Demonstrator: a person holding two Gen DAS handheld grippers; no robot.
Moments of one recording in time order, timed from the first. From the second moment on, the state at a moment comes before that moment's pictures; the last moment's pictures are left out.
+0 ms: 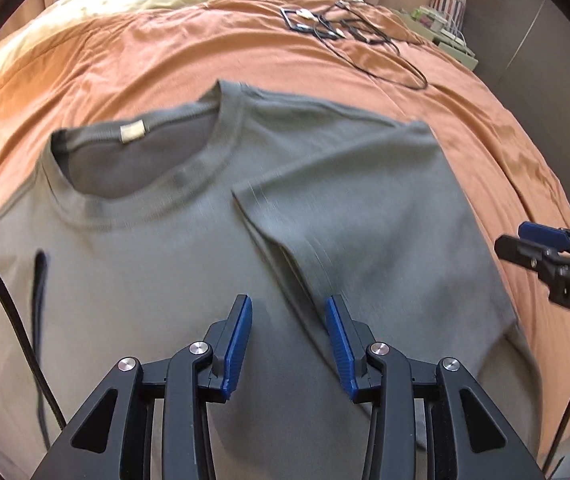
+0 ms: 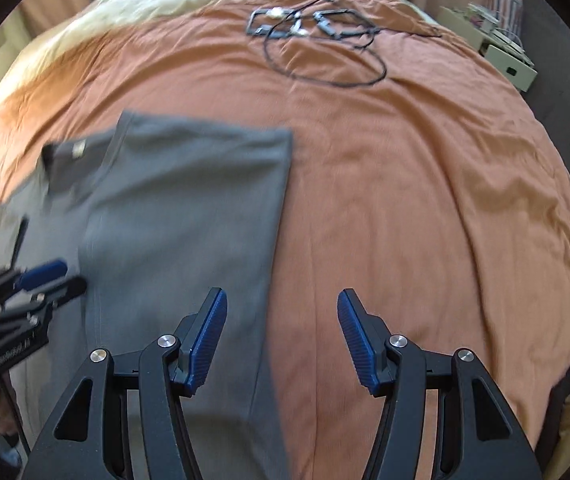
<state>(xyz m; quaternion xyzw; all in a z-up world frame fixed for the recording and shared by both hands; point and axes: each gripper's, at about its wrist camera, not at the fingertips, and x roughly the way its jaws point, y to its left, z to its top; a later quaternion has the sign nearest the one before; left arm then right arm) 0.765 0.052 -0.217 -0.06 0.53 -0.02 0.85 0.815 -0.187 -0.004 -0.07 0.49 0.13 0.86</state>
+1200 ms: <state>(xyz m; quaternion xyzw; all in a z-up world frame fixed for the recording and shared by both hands) 0.709 -0.019 -0.222 -0.04 0.55 -0.08 0.83 0.747 -0.242 0.000 -0.04 0.50 0.11 0.86</state>
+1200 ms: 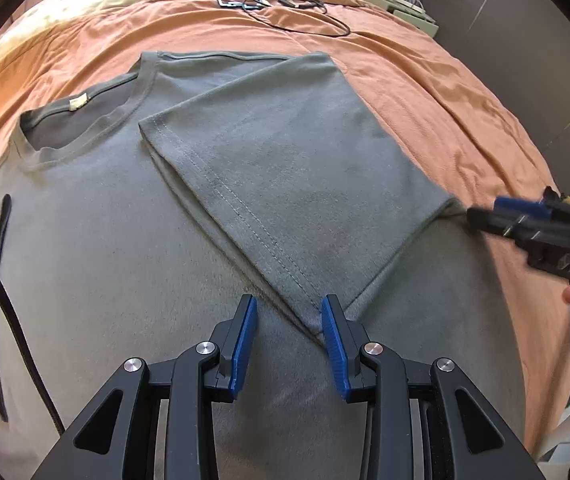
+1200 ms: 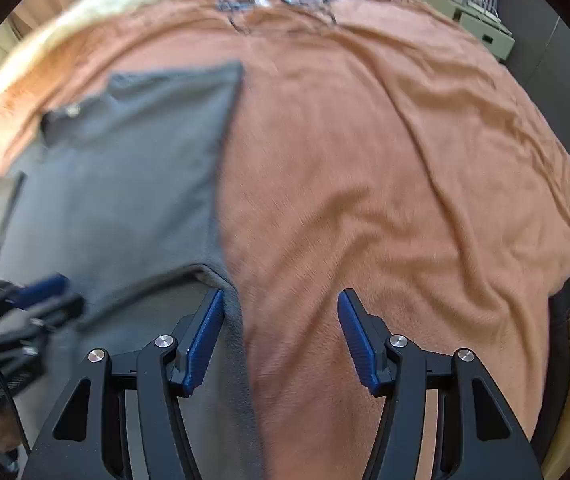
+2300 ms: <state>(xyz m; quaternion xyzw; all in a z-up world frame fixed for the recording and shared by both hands) 0.611 0.033 -0.121 -0.10 0.51 -0.05 0.85 0.649 -0.260 0.066 0.00 0.46 0.13 0.88</state>
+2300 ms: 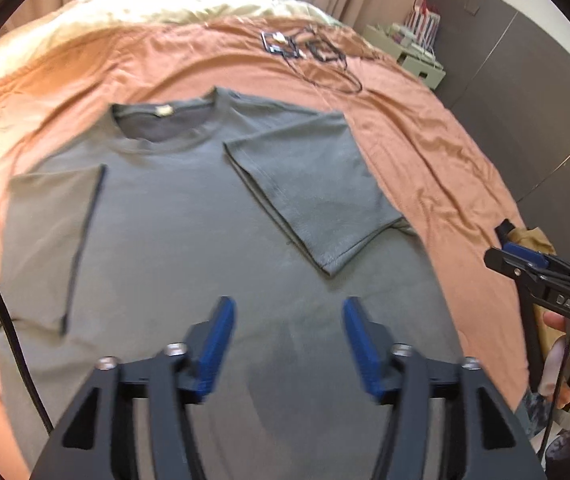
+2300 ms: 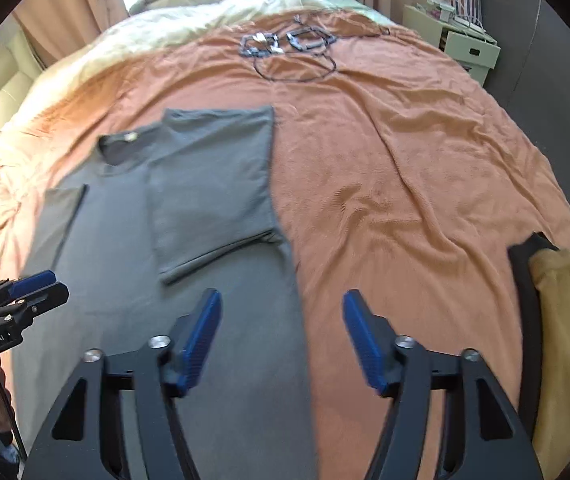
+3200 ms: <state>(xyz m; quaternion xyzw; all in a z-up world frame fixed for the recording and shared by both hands) 0.319 0.120 0.028 -0.11 0.36 0.02 0.93 0.368 -0.331 0.162 0.02 0.33 0.17 0.93</state>
